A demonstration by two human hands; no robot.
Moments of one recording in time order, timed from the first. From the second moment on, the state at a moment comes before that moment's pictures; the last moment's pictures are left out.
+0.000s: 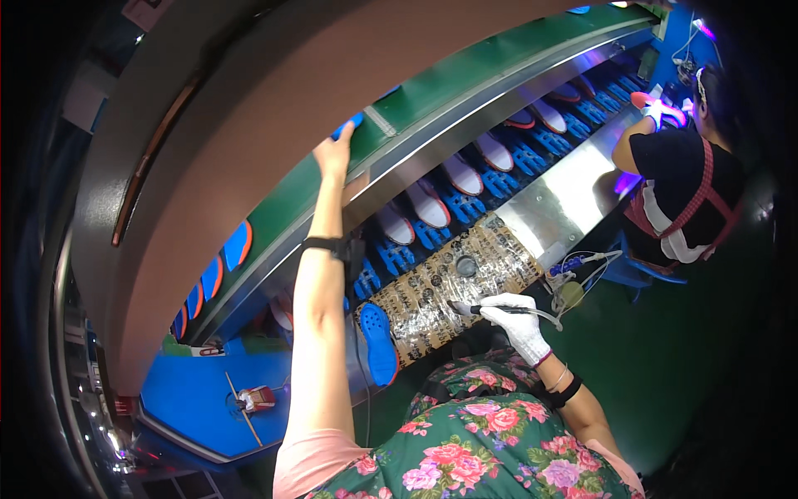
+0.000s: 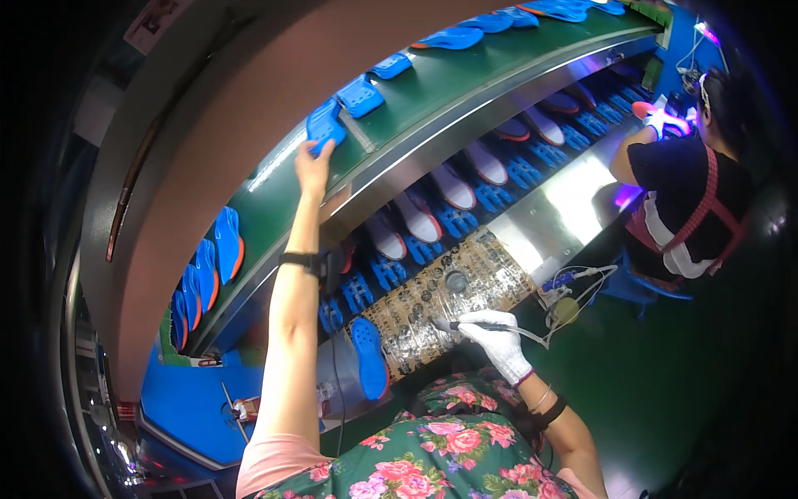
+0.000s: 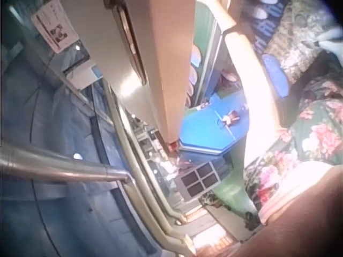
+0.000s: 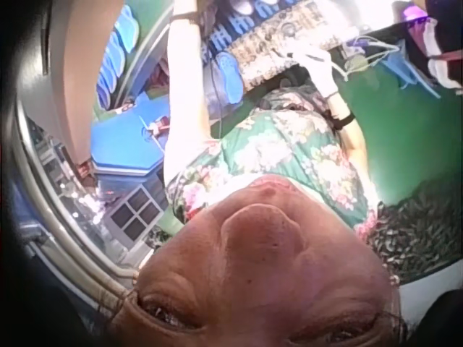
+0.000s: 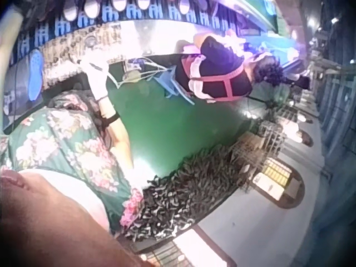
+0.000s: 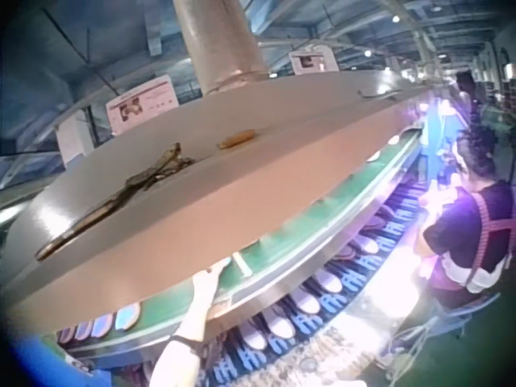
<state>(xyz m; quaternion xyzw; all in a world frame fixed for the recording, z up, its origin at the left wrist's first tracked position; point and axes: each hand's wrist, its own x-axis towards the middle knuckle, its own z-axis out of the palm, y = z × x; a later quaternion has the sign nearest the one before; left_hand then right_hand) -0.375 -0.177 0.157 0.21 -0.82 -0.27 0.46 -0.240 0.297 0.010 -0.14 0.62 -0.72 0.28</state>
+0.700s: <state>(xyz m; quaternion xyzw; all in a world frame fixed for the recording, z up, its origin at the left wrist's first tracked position) -0.090 -0.002 0.053 0.24 -0.35 -0.88 0.20 -0.238 0.236 0.129 -0.26 0.48 -0.78 0.30</state>
